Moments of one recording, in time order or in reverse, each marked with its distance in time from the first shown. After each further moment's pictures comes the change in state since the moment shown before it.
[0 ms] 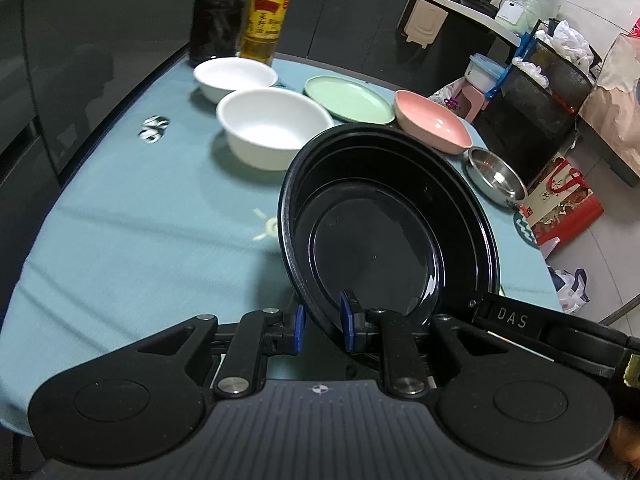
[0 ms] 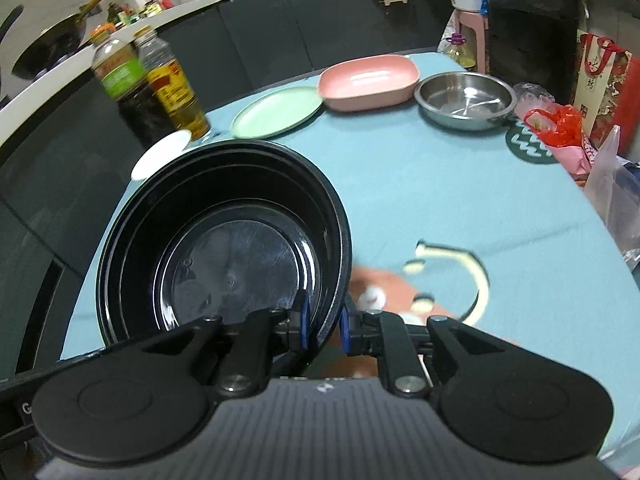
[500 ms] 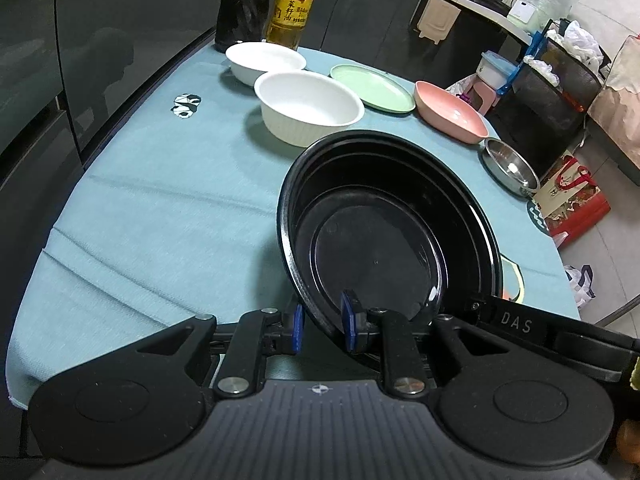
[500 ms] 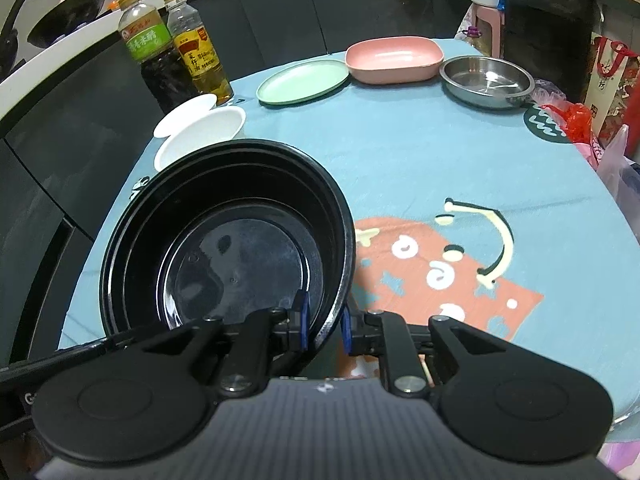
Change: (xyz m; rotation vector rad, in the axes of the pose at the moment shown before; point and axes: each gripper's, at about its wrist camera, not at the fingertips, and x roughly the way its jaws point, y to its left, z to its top) left arm -0.007 0.021 -0.018 -0.023 0.020 0.018; right arm -0.002 0.019 -0.024 -0.041 0.035 0.009
